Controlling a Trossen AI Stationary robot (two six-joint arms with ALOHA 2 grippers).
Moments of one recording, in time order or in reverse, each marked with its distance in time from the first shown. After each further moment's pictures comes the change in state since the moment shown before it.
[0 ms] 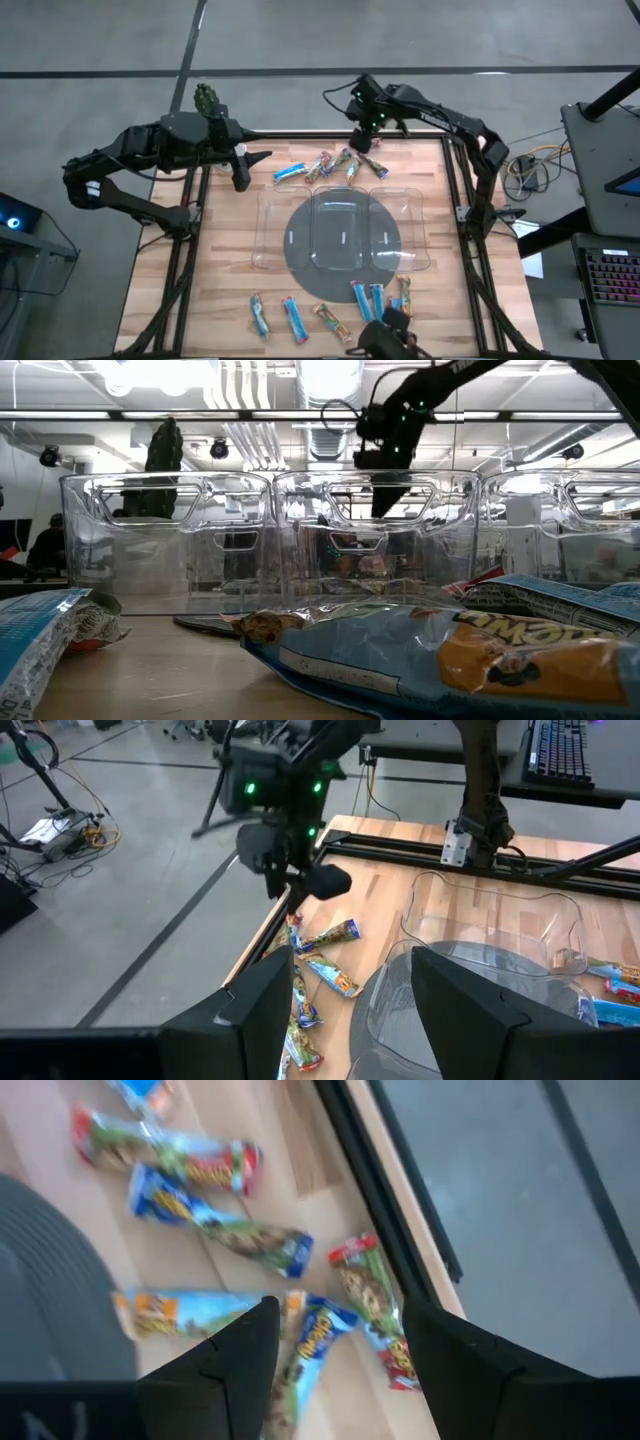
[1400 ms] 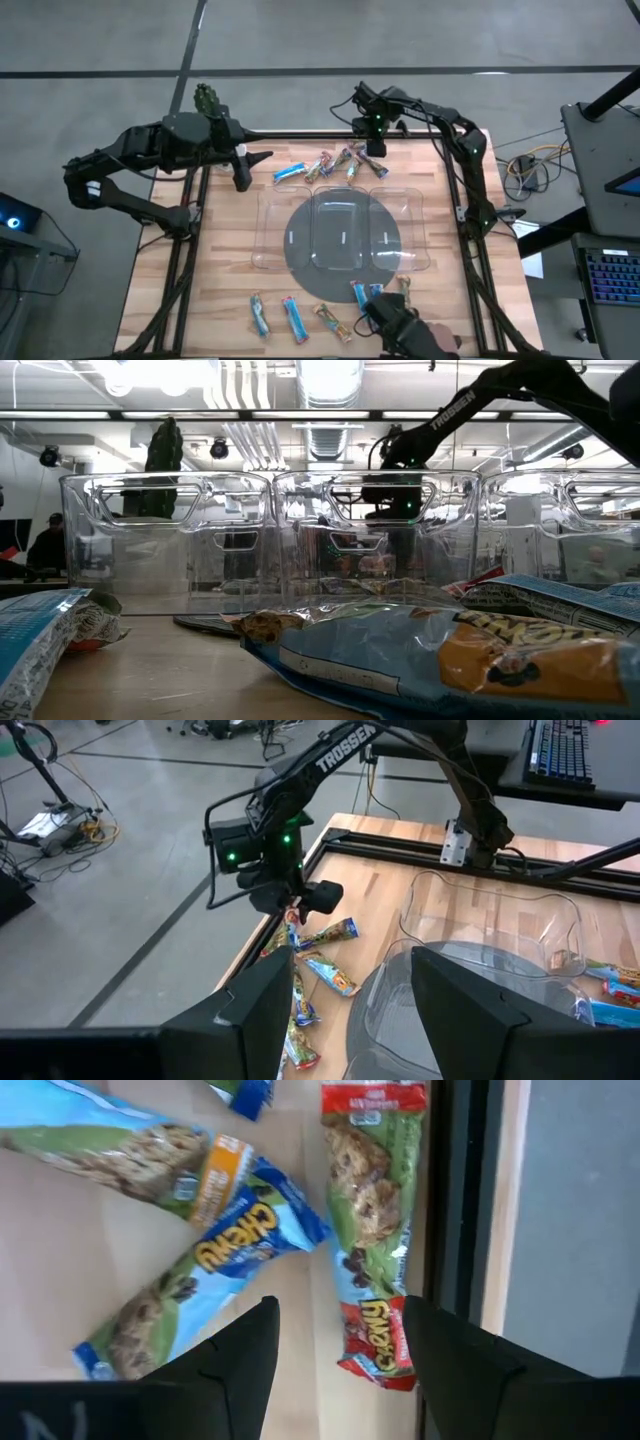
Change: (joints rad) left arm 0.000 0.006 0.000 0.000 0.000 -0.016; right arm -0.129 0.235 0.005 -0.074 0.000 -0.460
